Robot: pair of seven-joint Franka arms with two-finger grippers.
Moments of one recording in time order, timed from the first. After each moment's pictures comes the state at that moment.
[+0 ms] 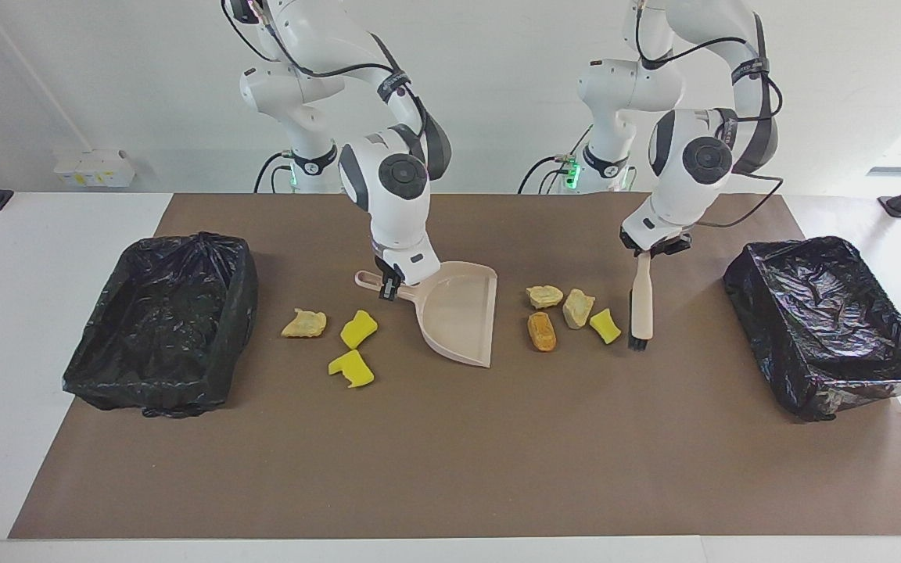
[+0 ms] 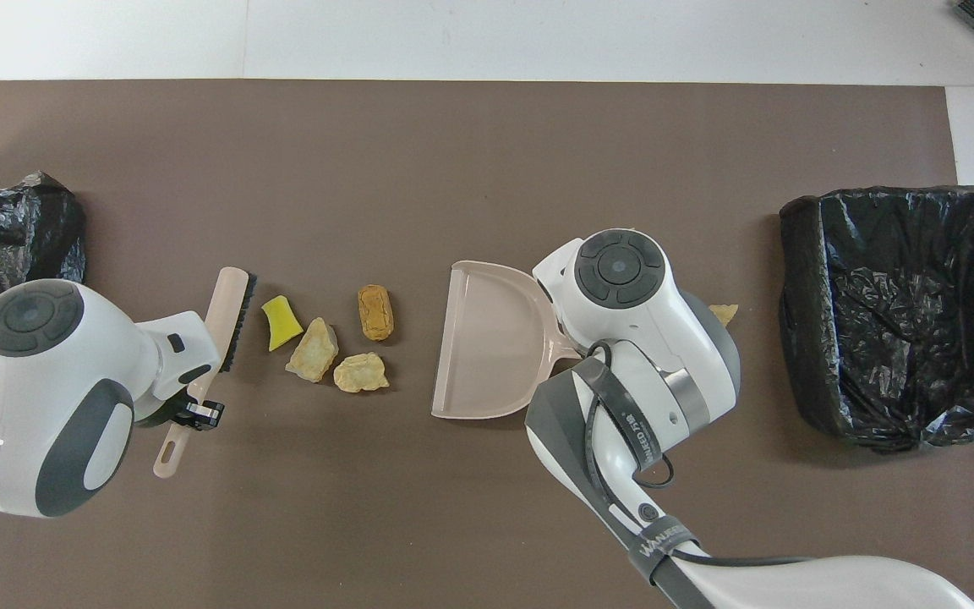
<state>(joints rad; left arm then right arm) -0.22 -0.13 0.04 -2.31 0.07 1.94 0.06 0.45 0.26 0.02 -1.88 -0.08 1.97 -0.87</state>
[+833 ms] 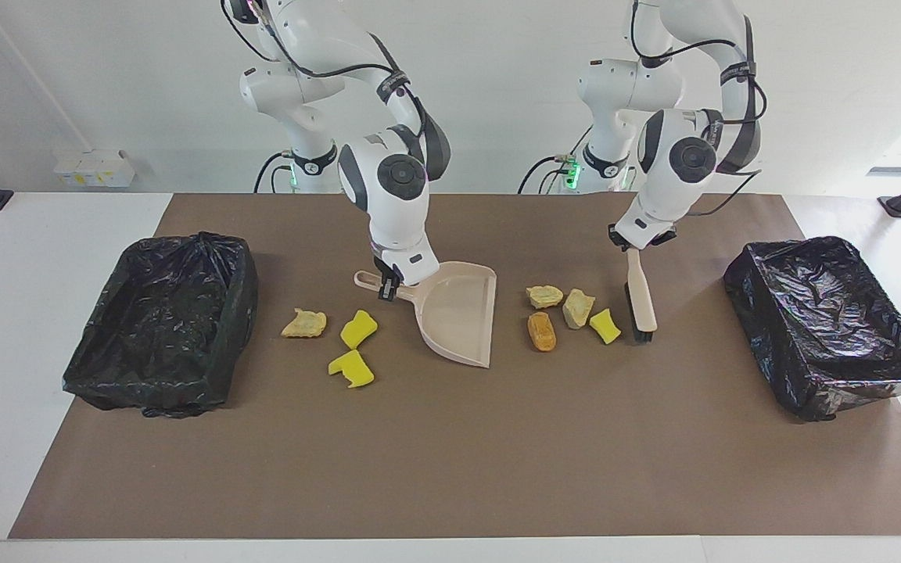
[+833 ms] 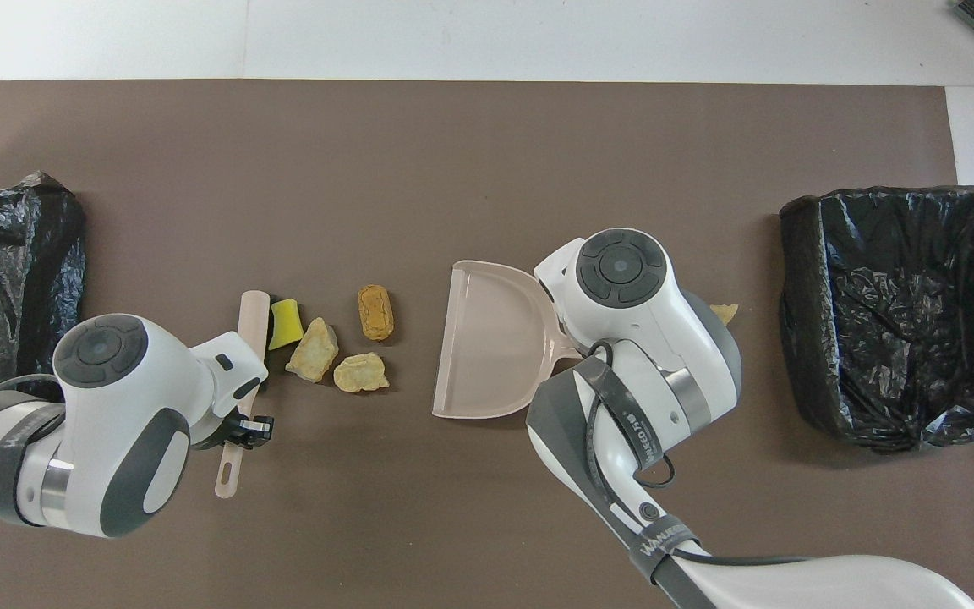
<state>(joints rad) -0.32 -0.10 0.03 -2.39 -0.02 2.02 -0.16 0.45 0.26 0.02 -1.88 -0.08 1.97 -0.87</state>
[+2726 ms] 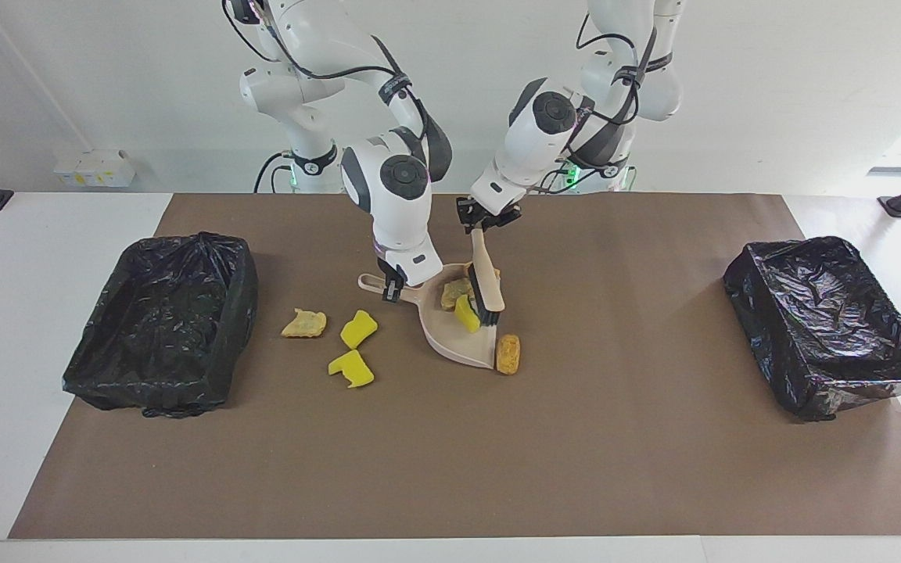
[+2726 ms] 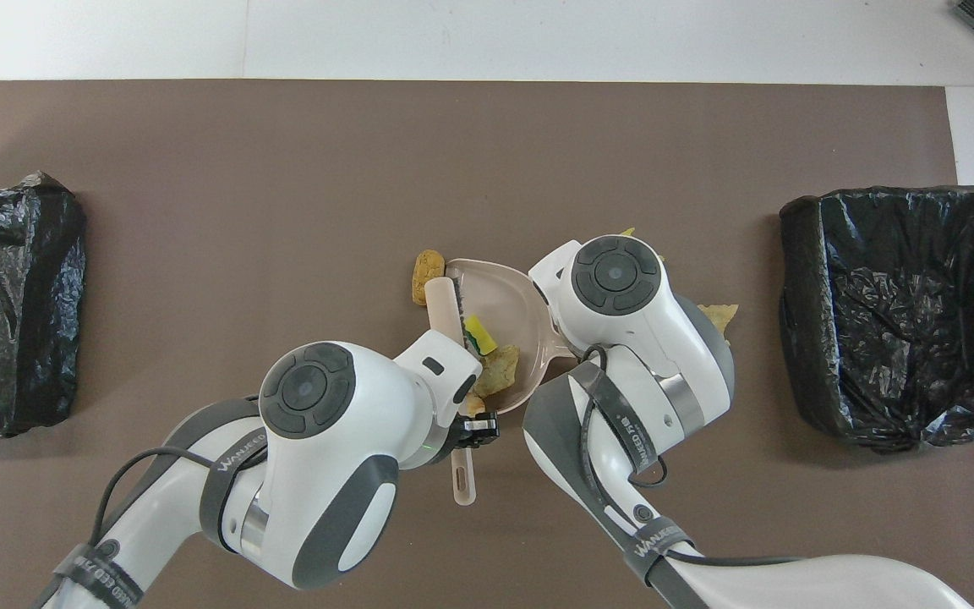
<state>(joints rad) -0.74 -0.01 0.05 -2.13 -0.39 2.12 -0.55 0.46 0.26 0.02 -1.89 -0.08 2.01 -0.87</state>
